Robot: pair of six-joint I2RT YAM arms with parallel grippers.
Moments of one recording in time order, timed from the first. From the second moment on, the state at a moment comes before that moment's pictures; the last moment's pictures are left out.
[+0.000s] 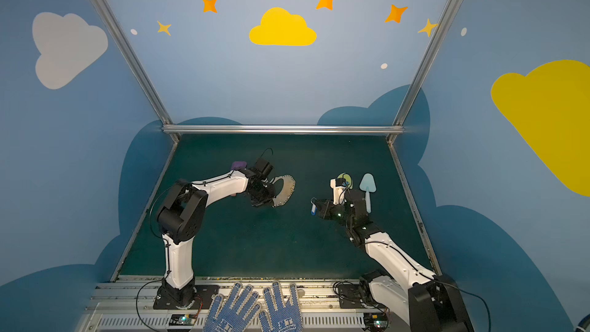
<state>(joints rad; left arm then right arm) -0.54 2.01 1.38 -0.63 0.26 -0.84 0.41 1.06 0.42 0.16 -0.44 0.57</state>
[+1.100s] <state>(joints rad) -0.51 2.00 1.30 -0.39 0.42 -0.96 0.73 1.64 0.72 0.23 -0.22 0.49</state>
